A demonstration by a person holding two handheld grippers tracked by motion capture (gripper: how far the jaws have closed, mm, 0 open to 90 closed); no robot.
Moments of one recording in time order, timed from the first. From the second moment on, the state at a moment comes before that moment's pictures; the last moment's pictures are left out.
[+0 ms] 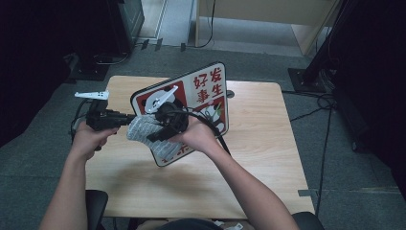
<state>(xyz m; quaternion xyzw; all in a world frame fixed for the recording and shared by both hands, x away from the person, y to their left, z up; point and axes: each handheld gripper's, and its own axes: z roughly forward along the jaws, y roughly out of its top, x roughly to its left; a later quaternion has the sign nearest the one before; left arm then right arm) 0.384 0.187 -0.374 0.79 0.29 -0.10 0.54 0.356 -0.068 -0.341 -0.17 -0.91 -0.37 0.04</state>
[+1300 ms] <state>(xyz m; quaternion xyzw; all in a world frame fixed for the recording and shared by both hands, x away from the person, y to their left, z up) 0.383 0.187 -0.375 0.79 0.29 -0.10 0.54 0.344 -0.079 -0.405 -0.18 -0.91 -0.36 0.07</state>
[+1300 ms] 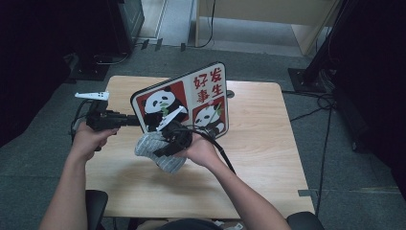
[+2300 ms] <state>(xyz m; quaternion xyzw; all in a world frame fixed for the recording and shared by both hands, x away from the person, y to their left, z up) 0.383 0.186 -0.377 0.79 0.29 -0.10 0.53 0.335 -0.087 -0.460 -0.19 -0.91 -0.35 0.09</state>
